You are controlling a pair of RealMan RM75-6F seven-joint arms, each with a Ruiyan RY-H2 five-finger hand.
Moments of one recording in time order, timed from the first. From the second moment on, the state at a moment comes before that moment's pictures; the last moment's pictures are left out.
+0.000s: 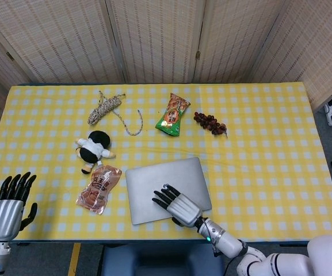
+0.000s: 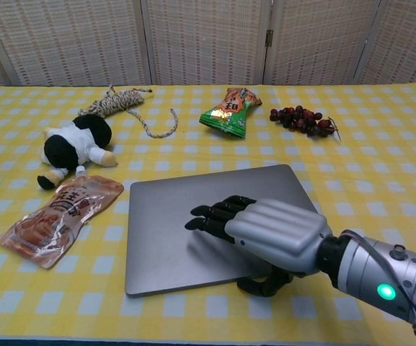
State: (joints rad) left arm -0.08 -1.24 -0.02 -1.58 1.57 1.55 0.23; right arm 0.62 -1.74 0.01 -1.44 -1.52 0.87 -0.41
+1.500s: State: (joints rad) left arm -0.09 -1.25 -0.02 -1.56 1.55 1.52 0.21; right arm 0.68 -1.76 0.03 -1.44 -1.42 0.87 -0.49
